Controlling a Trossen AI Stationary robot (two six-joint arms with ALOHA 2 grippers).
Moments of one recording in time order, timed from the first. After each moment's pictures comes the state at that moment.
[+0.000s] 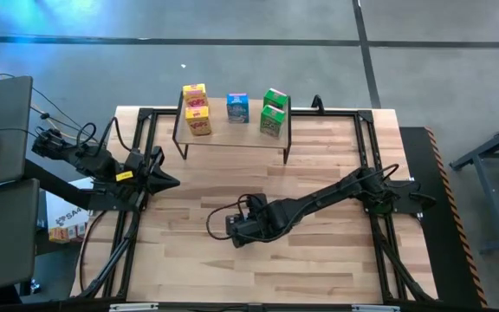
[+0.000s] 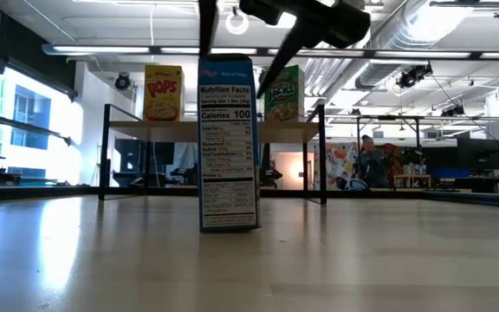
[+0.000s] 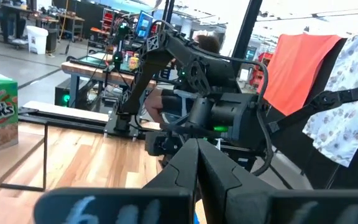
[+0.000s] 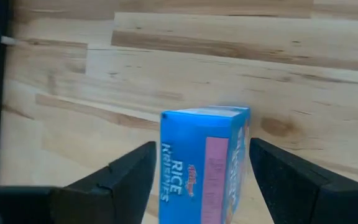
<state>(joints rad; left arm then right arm) -0.44 0.47 0.63 -0.13 -0.30 -0.22 0.37 2.17 2.01 -1.07 0.34 1.75</state>
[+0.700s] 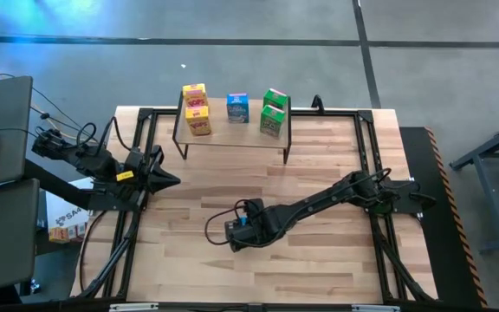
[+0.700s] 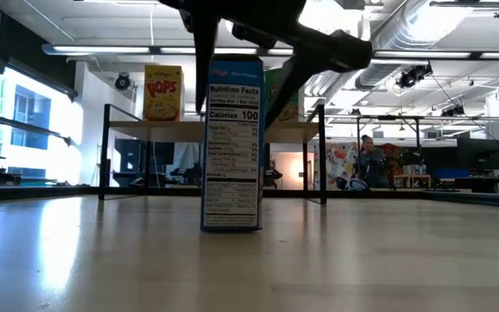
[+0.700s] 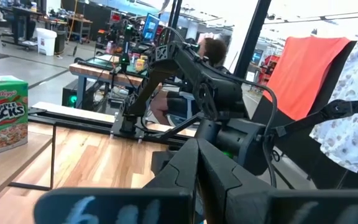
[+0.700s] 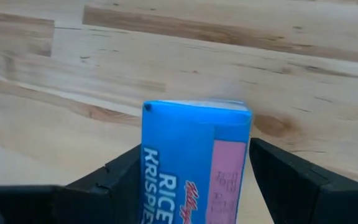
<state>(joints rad) -0.44 0.47 0.63 -0.12 -0.33 -0.23 0.37 2.24 2.01 -1.06 0.32 1.72</state>
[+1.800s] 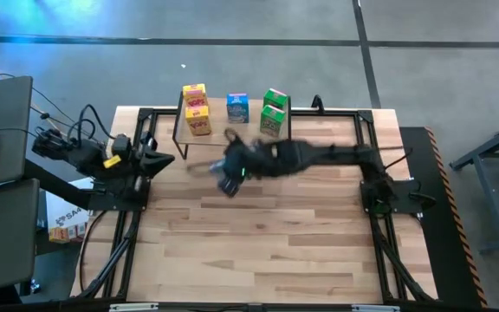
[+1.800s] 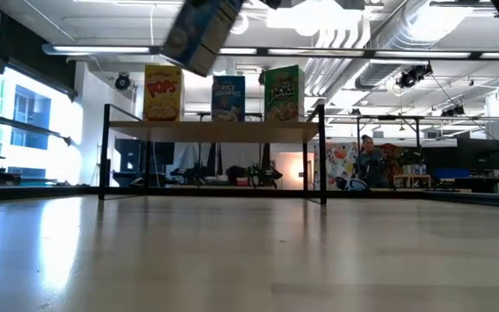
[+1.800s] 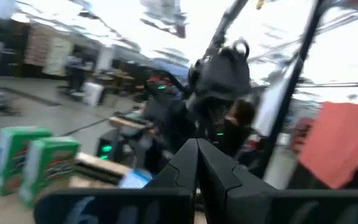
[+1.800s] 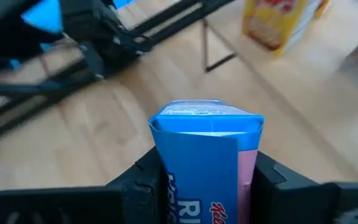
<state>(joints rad) -0.44 0.47 0.63 0.13 -0.53 -0.15 0.12 2.09 2.33 -1.07 0.37 0.60</state>
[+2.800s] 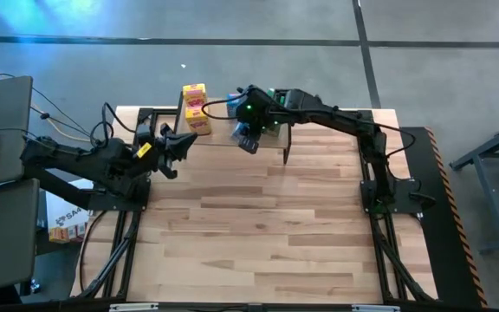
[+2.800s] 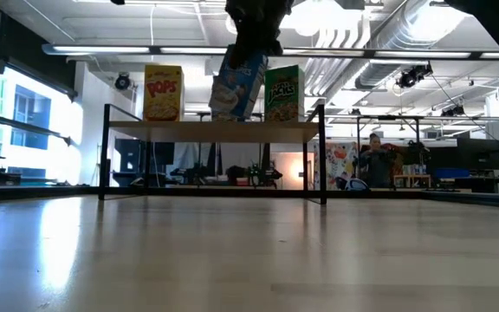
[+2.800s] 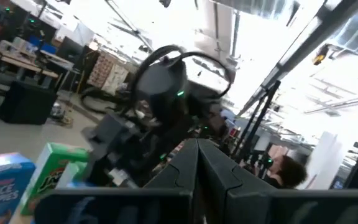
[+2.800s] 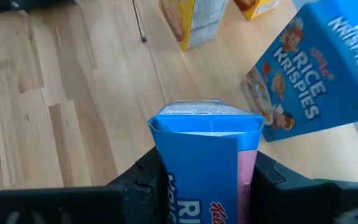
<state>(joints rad) -0.19 0.76 0.63 0.53 -0.56 -0.28 -0.26 2.04 2.24 -1.12 0.07 0.02</state>
